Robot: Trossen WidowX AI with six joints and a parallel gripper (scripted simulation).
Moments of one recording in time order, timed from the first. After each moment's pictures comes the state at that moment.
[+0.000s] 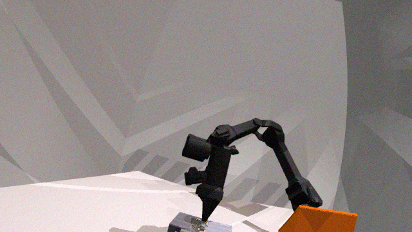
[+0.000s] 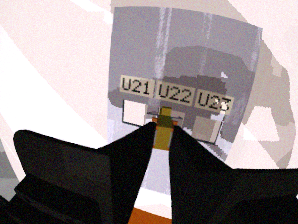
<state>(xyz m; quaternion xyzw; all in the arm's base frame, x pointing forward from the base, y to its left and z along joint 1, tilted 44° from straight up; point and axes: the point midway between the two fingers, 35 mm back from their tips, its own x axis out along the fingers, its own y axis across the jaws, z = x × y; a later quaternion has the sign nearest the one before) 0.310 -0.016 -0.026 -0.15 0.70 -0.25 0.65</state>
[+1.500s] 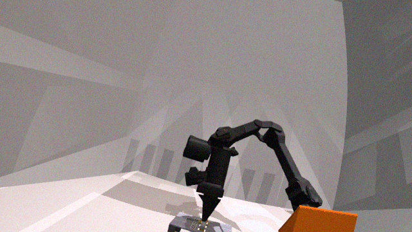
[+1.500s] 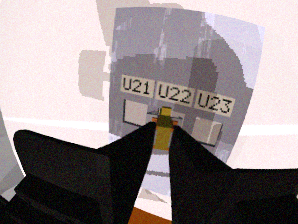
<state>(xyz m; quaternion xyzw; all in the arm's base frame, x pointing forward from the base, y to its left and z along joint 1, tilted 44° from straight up) 0.309 -0.019 -0.025 -0.13 0.71 -0.23 0.66</state>
